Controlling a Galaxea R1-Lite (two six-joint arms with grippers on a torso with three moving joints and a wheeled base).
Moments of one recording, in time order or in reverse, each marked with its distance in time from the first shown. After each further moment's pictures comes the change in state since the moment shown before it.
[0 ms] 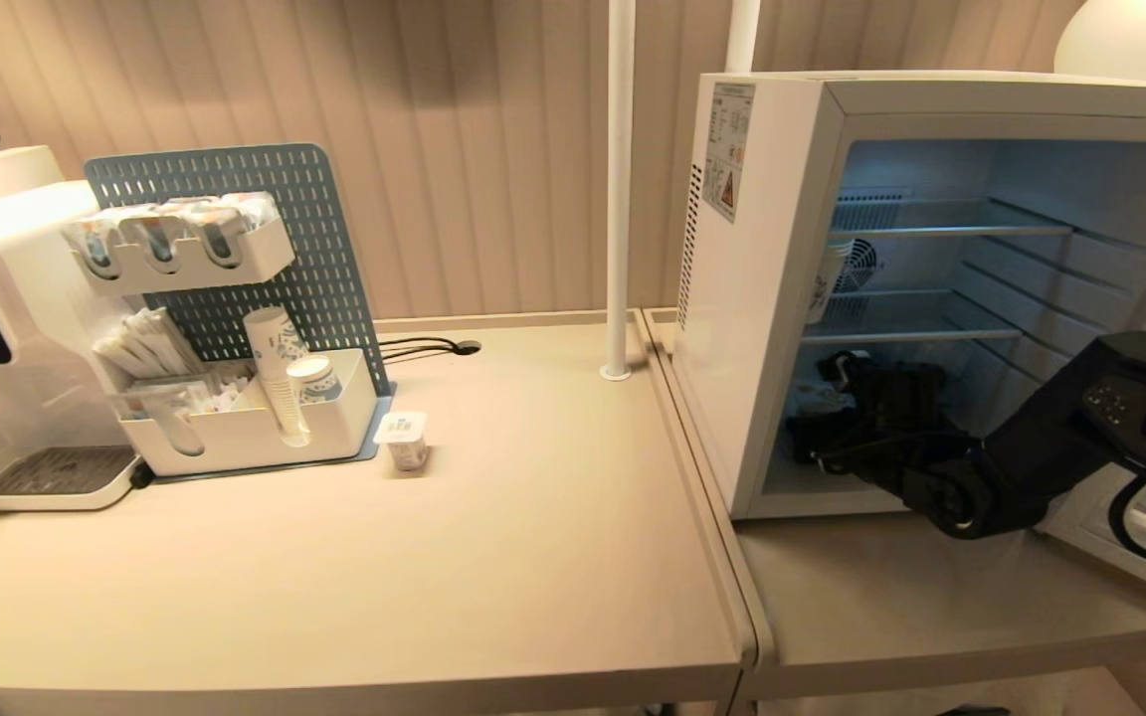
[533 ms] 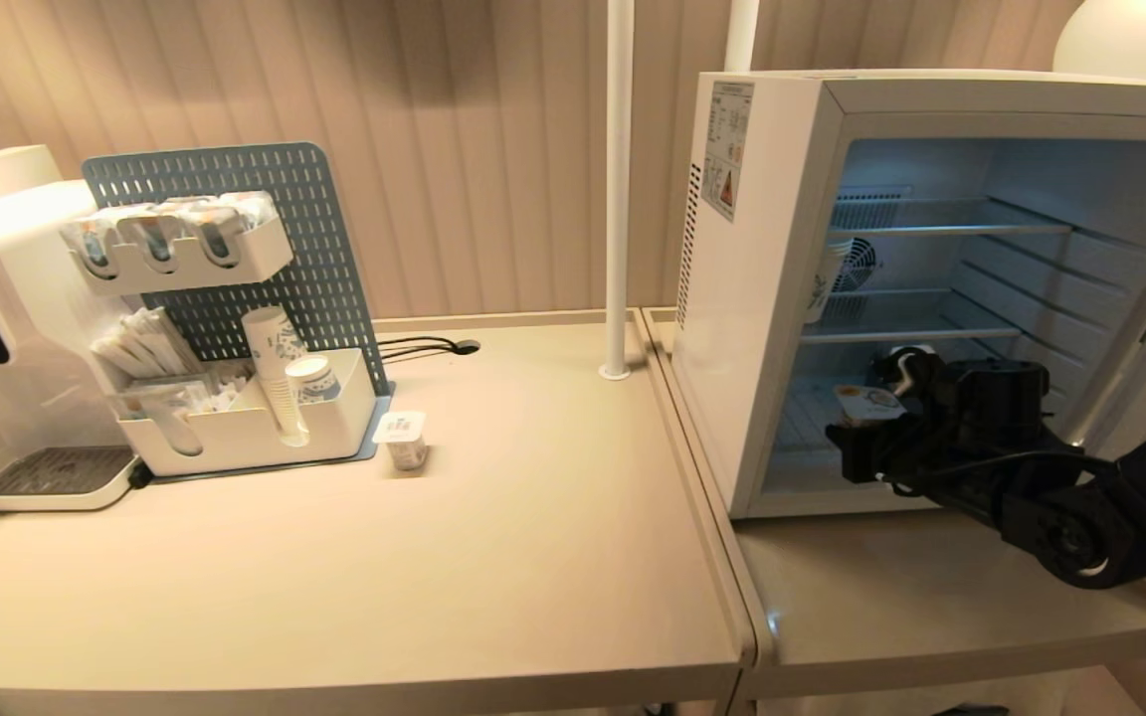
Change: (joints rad) left arm 0.000 0.000 0.000 -0.001 0.003 -0.011; right arm 0.008 -0.271 0.285 -0.074 0.025 -0.040
